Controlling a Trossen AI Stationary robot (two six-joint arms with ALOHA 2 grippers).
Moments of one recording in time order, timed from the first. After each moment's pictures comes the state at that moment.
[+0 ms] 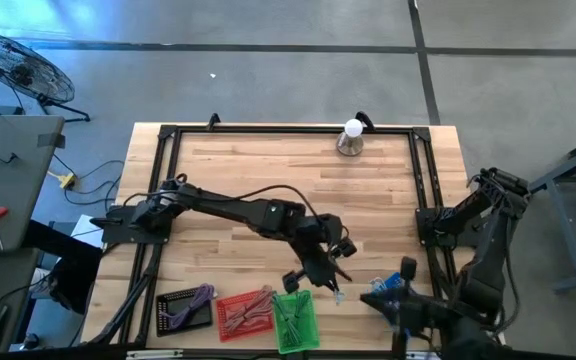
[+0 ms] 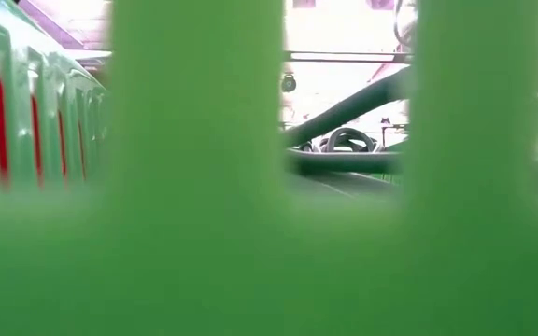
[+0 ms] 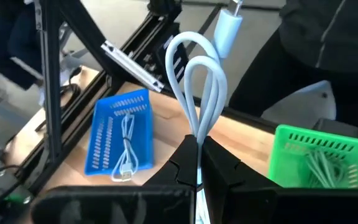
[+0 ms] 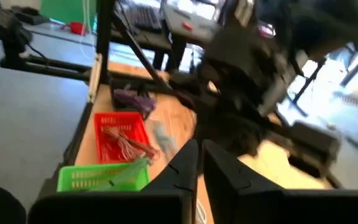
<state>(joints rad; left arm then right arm) -0.23 2.12 2.13 -0.64 0.48 0.70 1.08 1.54 1.43 -0.62 1.20 0.44</state>
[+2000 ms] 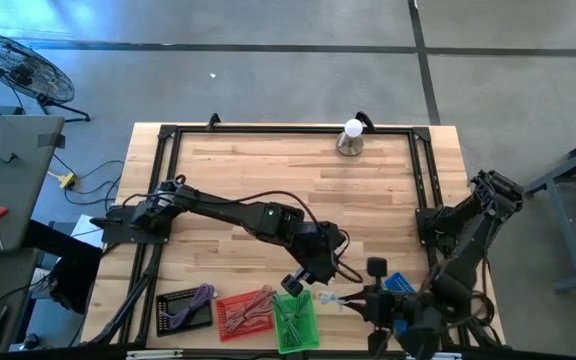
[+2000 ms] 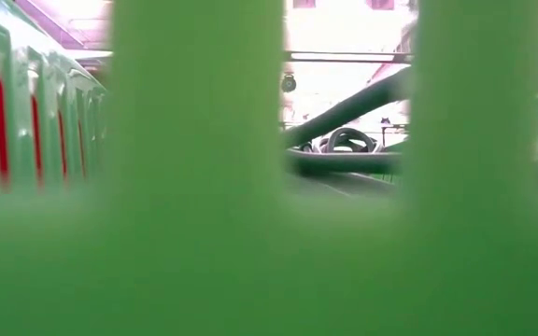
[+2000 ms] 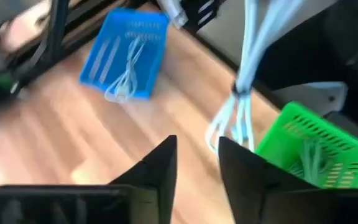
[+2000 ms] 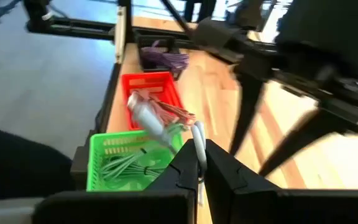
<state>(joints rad) -0.25 2.11 2.13 -0.78 0.26 0.40 0.93 1.59 1.42 -0.62 0.85 0.53</state>
